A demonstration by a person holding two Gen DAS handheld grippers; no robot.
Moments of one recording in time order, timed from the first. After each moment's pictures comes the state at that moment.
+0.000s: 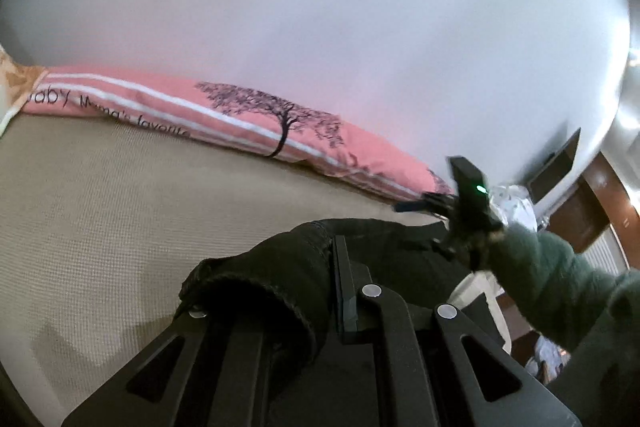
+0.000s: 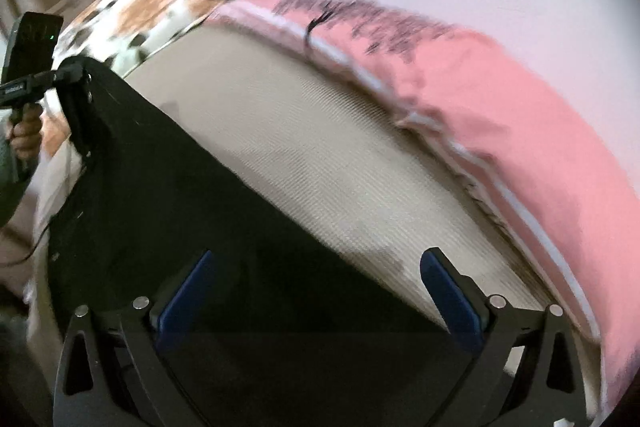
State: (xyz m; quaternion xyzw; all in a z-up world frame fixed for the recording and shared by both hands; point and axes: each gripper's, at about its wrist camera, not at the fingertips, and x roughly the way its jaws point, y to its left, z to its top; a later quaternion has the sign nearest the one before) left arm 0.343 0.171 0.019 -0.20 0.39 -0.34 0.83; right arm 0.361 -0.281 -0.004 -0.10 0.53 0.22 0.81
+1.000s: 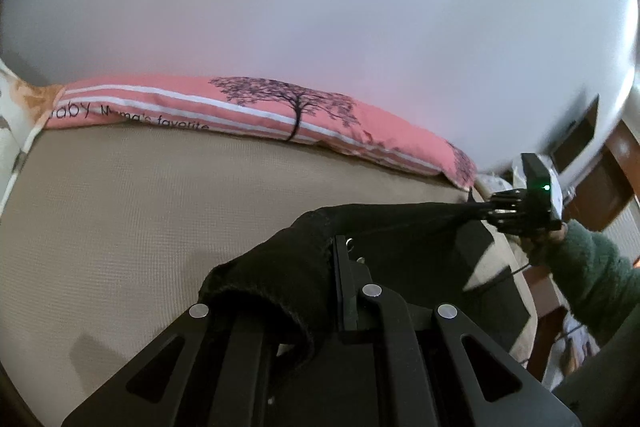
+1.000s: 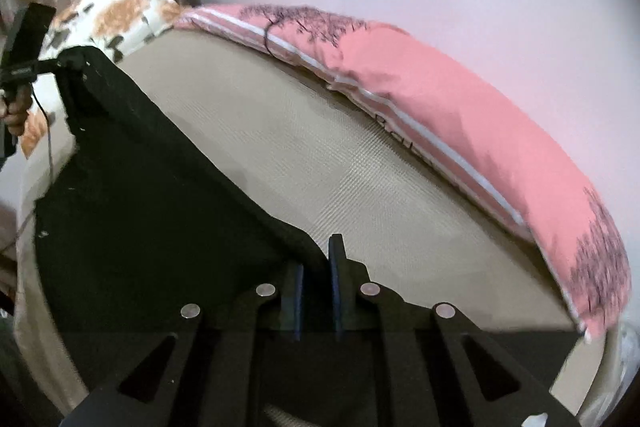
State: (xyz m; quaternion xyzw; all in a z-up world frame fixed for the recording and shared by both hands) left arm 0.313 0.172 0.042 -0.12 0.42 -0.32 0.84; right arm 0.212 -0.279 0.049 -0.11 0.48 0.08 0.87
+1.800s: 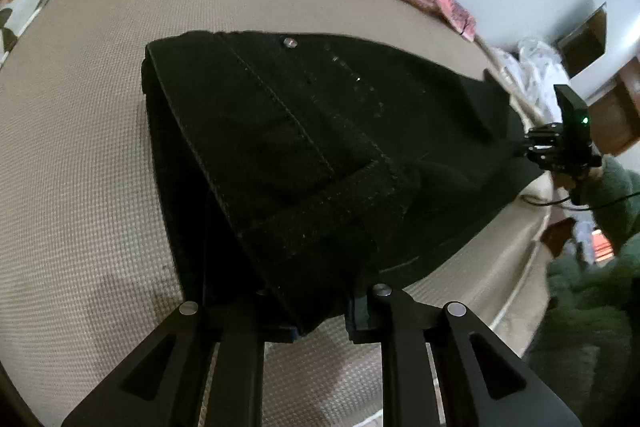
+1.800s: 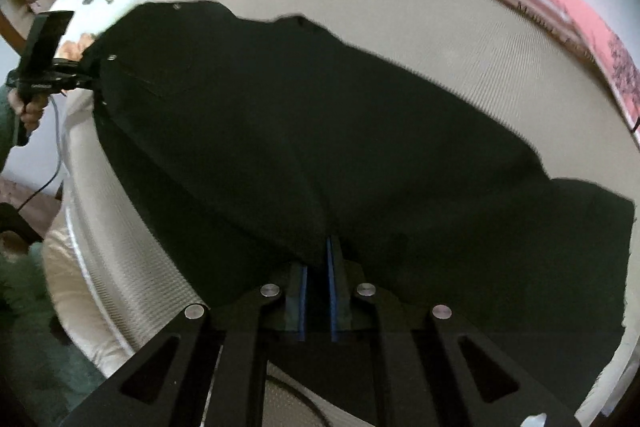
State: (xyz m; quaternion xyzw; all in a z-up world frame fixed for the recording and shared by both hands) left arm 0.136 0.190 -0.055 -0.02 0.57 -0.32 0.76; right arm 0.037 -0.216 -0.053 -0.06 0.58 0.08 0.81
